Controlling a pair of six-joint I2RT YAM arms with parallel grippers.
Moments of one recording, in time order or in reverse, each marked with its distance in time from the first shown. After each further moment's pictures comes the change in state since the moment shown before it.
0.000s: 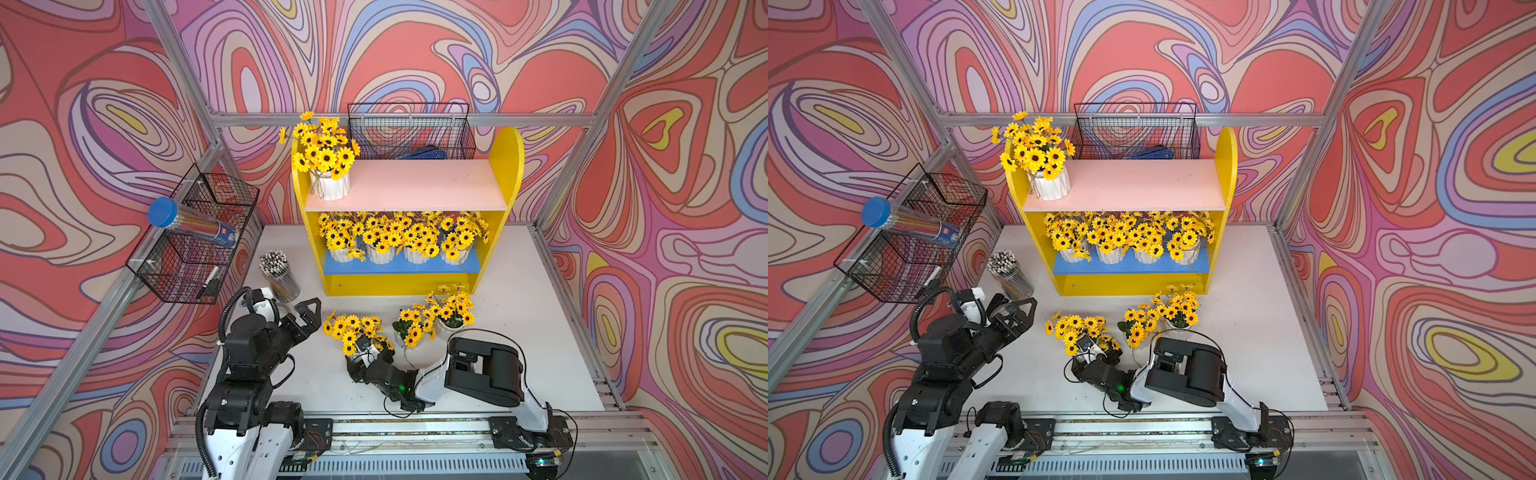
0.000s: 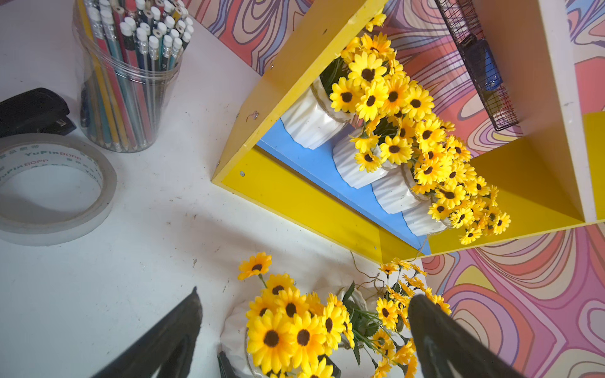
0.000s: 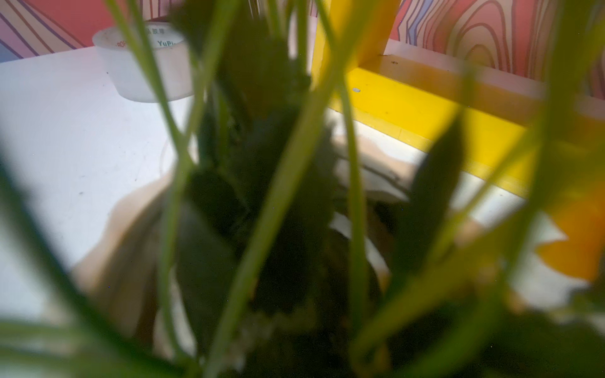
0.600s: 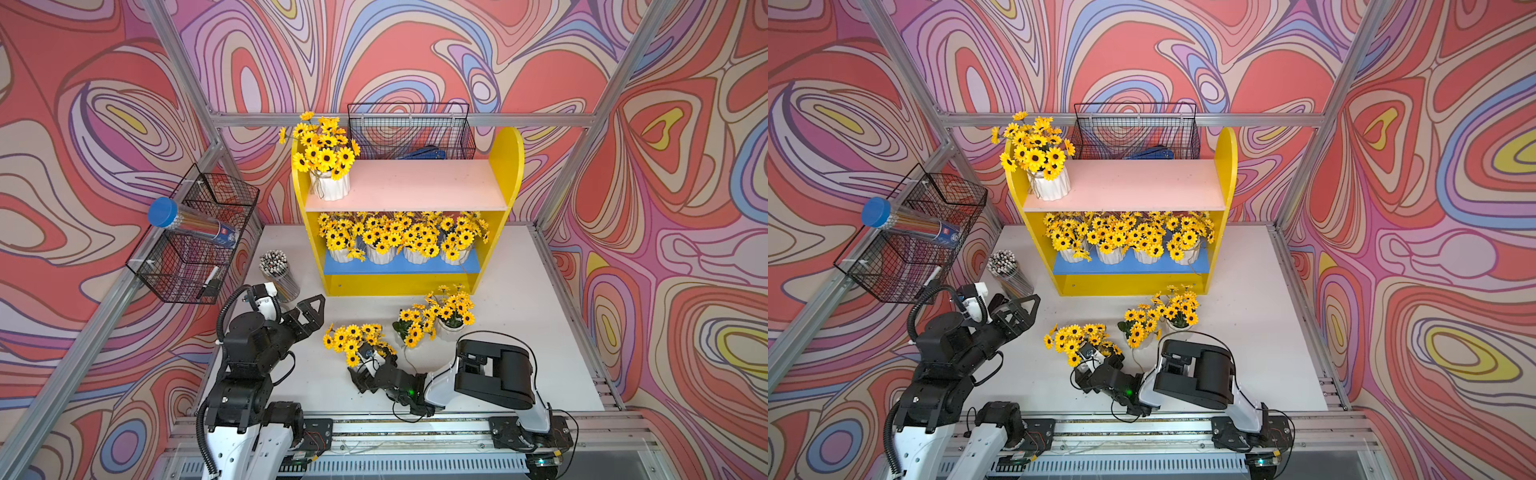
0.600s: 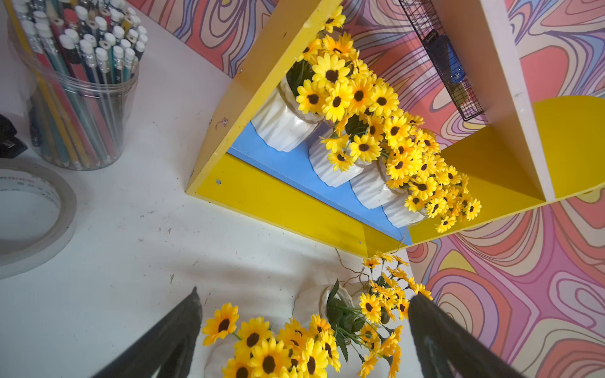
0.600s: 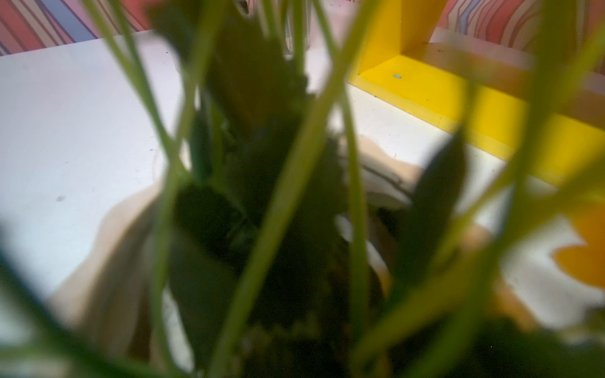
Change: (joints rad) left arm 0.000 0.013 0.000 0.072 0.080 0.034; right arm -0.007 -0.063 -0.100 0.040 -0.175 0.003
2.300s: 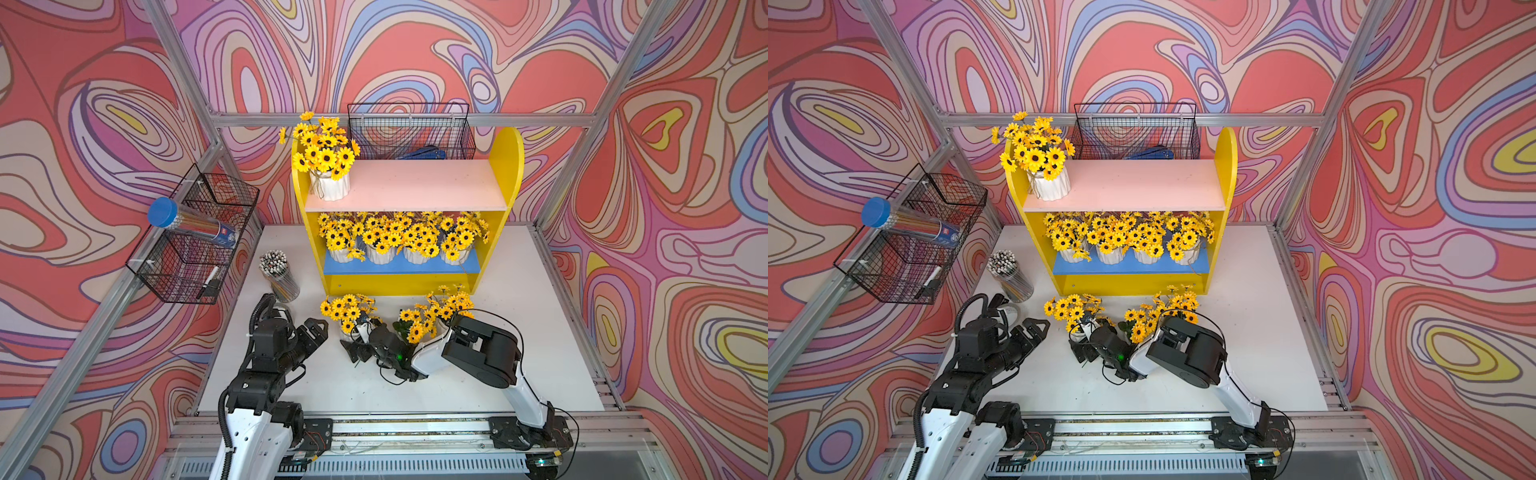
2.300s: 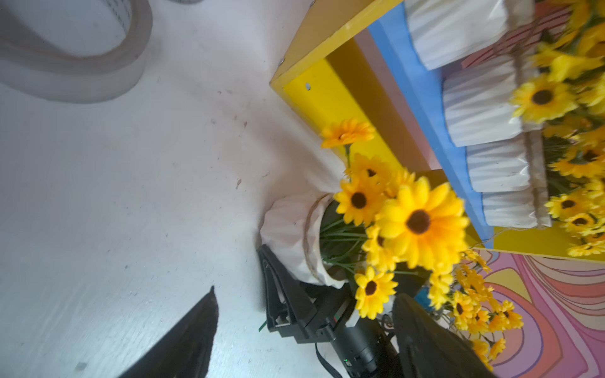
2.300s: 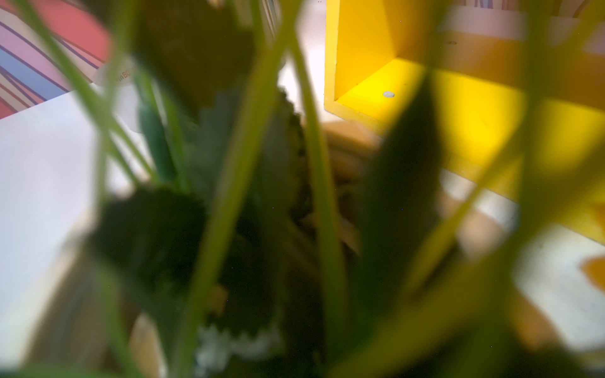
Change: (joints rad) left arm -0.061 0.027 -0.269 -0.101 -0.083 -0.209; right arm -0.198 0.129 0.257 -0.099 -0.211 0.031
